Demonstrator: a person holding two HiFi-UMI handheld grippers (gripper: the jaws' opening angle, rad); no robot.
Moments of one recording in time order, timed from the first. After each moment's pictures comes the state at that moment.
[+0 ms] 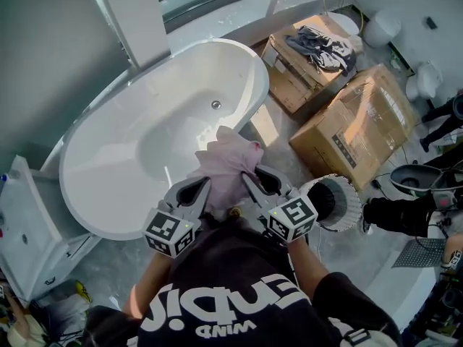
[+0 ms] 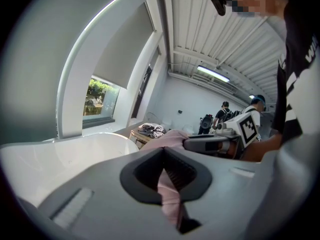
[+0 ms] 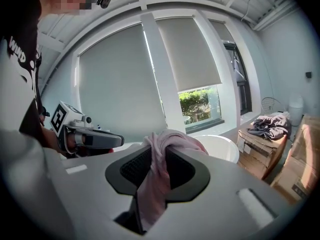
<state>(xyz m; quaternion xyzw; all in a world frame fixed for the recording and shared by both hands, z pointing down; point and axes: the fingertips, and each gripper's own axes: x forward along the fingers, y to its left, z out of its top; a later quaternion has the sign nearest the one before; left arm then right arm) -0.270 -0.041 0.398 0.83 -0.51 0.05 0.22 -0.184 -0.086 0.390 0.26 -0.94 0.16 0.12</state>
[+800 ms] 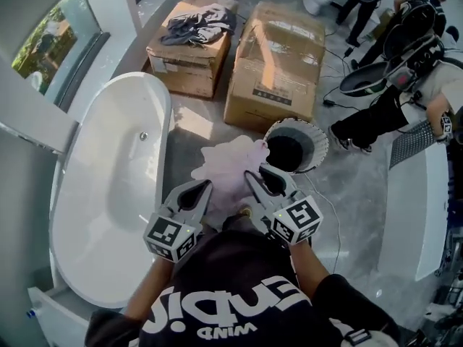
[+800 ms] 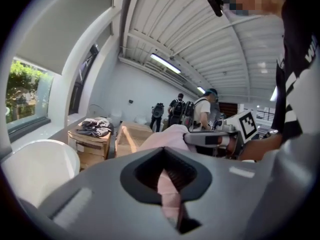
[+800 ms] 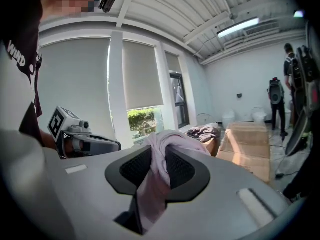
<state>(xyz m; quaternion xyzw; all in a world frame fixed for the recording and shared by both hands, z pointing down) -0.089 -0.044 0.382 0.96 -0.21 0.09 0.16 0.014 -0.030 0.361 0.57 -0.81 0.14 0.05</state>
